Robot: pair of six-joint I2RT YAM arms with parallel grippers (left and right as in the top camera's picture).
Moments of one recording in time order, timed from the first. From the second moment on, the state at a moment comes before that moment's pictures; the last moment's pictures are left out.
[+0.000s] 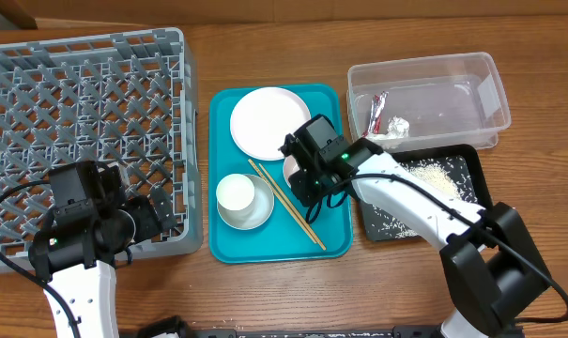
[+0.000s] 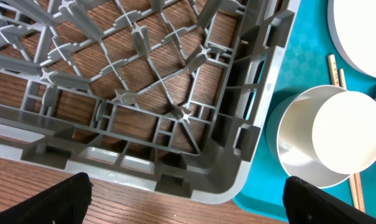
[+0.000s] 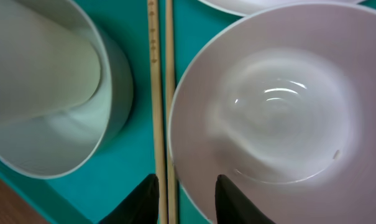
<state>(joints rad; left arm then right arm) 0.32 1.03 0.96 -1.11 0.12 -0.13 0.65 1.81 1.25 -0.67 -0.22 0.10</state>
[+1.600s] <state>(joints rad) 0.32 1.03 0.96 -1.13 0.12 -0.13 0.83 1.96 1.50 -0.76 -0.24 0.31</state>
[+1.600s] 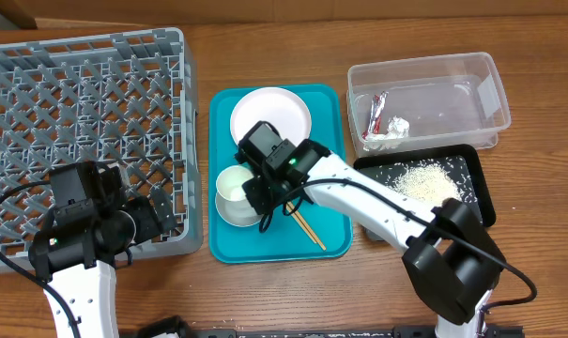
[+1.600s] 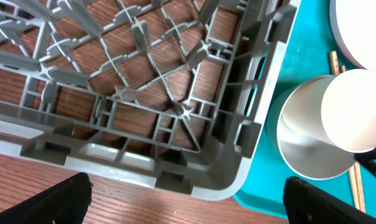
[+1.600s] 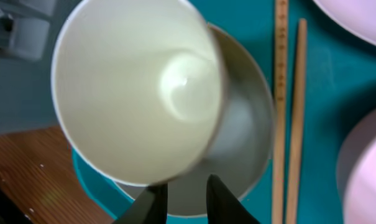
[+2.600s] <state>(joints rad) 0.32 1.03 0.96 -1.12 0.12 -0.13 0.80 2.03 1.55 -0.74 -0.23 0.36</state>
